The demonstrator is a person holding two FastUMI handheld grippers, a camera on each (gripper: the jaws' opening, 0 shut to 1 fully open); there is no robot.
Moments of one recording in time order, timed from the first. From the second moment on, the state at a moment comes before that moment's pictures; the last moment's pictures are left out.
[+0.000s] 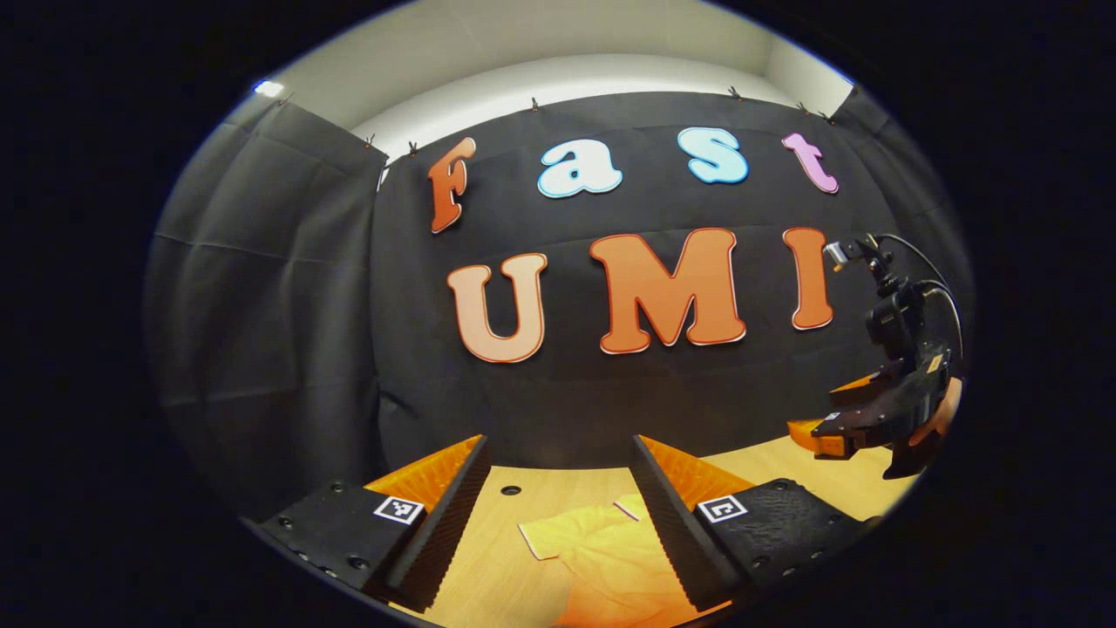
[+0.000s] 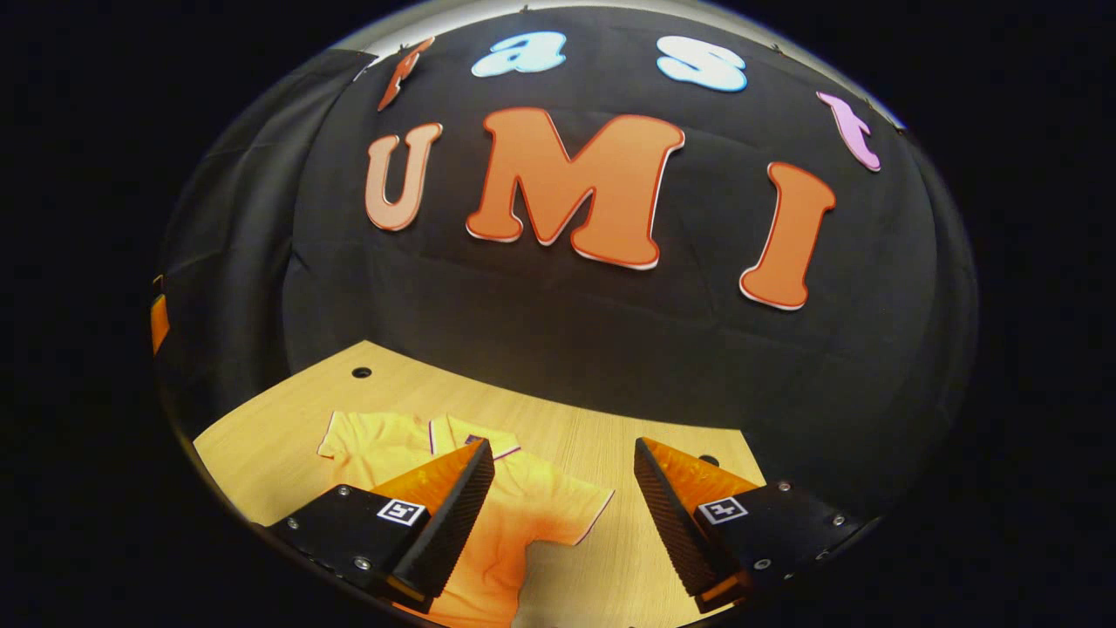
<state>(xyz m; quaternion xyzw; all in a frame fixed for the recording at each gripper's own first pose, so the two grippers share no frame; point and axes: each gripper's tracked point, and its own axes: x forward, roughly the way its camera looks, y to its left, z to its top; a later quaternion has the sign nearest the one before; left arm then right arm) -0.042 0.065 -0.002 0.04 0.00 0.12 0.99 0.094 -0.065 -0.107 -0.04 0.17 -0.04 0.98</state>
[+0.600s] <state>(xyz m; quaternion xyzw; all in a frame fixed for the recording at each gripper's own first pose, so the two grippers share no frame) -0.053 0.066 -0.019 0.06 0.05 0.18 0.98 0.152 -0.095 -0.220 -0.03 0.33 -0.03 0.94</state>
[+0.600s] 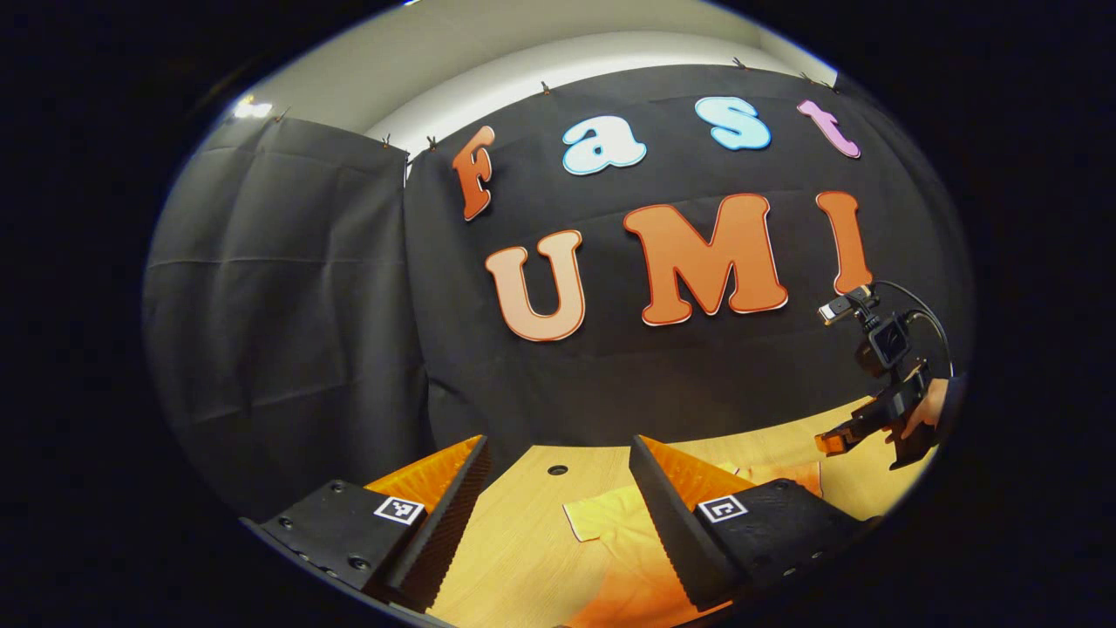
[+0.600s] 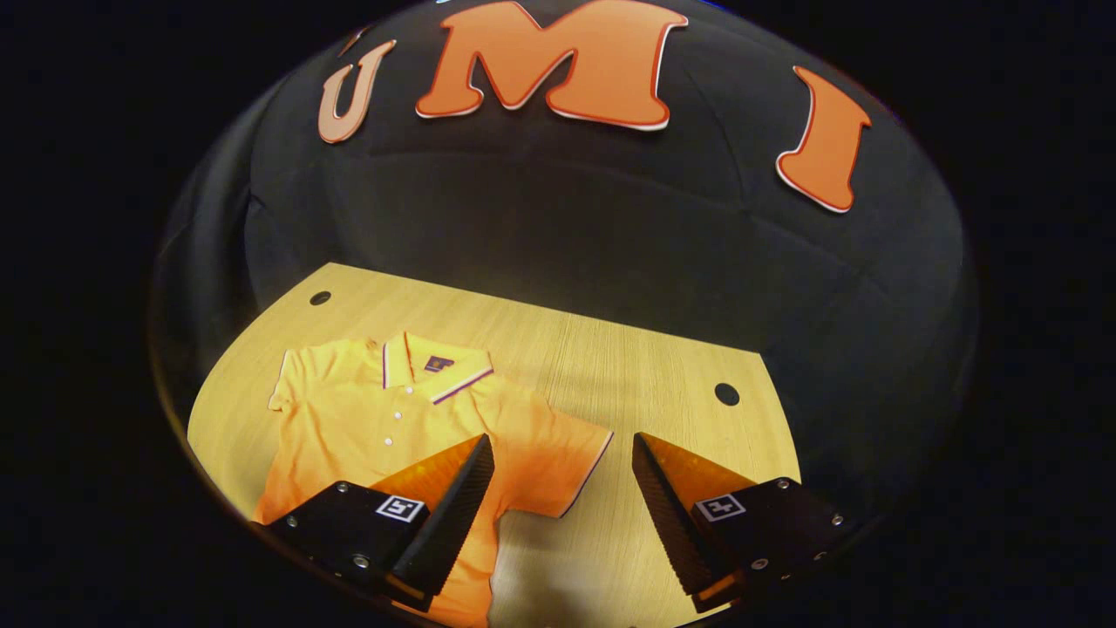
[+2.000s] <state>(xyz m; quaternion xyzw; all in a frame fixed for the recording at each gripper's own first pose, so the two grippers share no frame) -0.044 0.034 -0.061 0.09 0.14 0.19 0.97 0.186 -0.112 -0.395 0.06 0.61 -0.02 0.79</state>
